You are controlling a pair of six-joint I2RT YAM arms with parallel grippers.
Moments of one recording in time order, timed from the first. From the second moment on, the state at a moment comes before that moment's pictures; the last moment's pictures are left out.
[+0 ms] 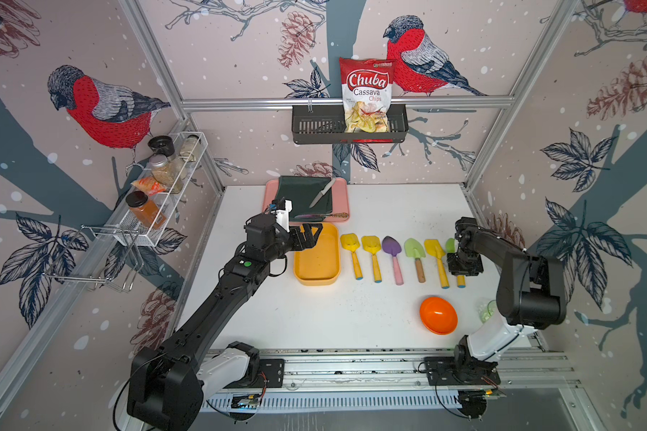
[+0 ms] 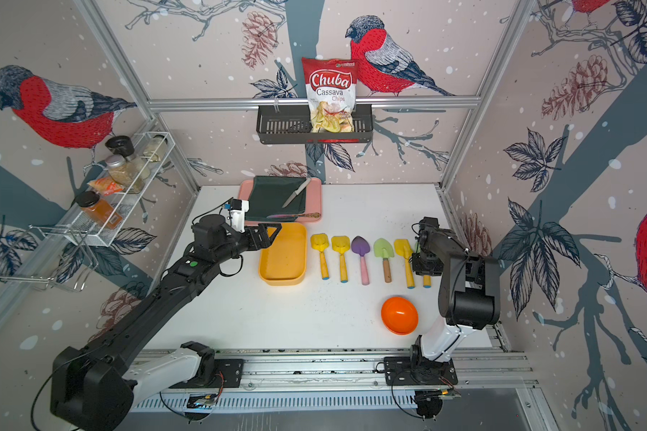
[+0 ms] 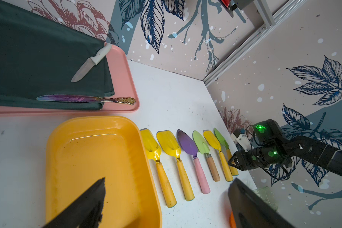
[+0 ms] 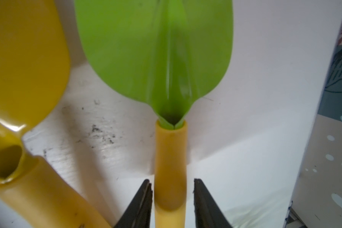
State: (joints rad) left arm -0.33 1.11 0.83 -0.08 0.37 -0.52; right arm -0.11 1.70 1.02 -0.79 0.21 -0.04
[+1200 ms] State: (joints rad) left arm -0.20 1.11 0.12 0.81 -0.44 -0.01; right arm -0.04 1.27 0.28 0.60 -0.02 0.08
